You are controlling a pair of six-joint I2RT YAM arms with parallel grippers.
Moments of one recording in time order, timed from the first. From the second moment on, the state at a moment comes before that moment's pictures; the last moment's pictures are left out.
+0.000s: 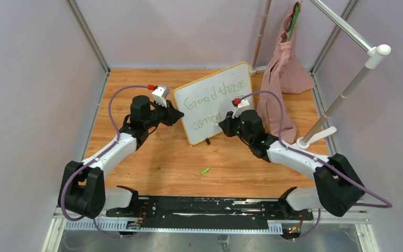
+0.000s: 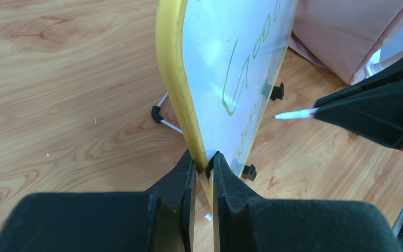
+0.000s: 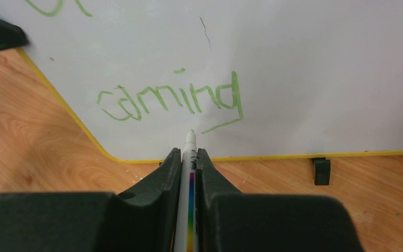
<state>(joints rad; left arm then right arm) -0.28 1.27 0.72 0.23 0.45 -0.20 0.65 1.35 0.68 0.32 0.03 0.29</state>
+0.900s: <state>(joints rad) -0.28 1.27 0.72 0.23 0.45 -0.20 0.63 0.92 0.59 0.17 0.07 0.19</state>
